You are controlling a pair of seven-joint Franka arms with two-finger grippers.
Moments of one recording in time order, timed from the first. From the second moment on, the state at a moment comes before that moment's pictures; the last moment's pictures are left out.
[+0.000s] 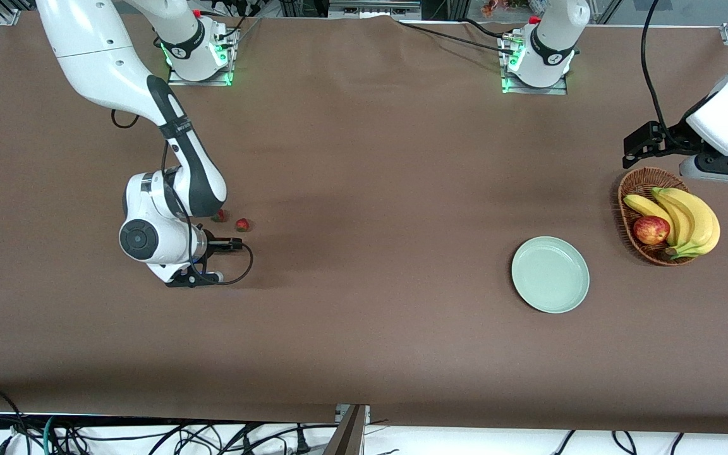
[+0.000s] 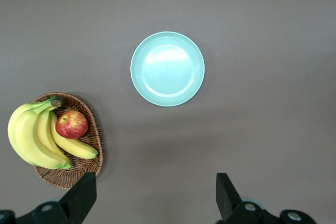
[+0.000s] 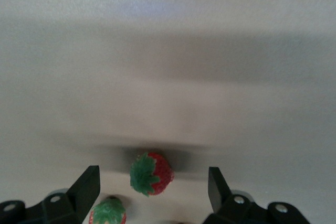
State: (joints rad) left arm -0.01 0.02 -0.05 -1.60 0.00 1.60 0.05; right arm 0.25 0.67 -0.03 -1.70 0.13 2.15 0.09
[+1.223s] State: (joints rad) left arm -0.01 0.02 -0.06 -1.60 0.00 1.59 0.05; right arm 0.25 0.65 -0.03 -1.70 0.13 2.15 0.09
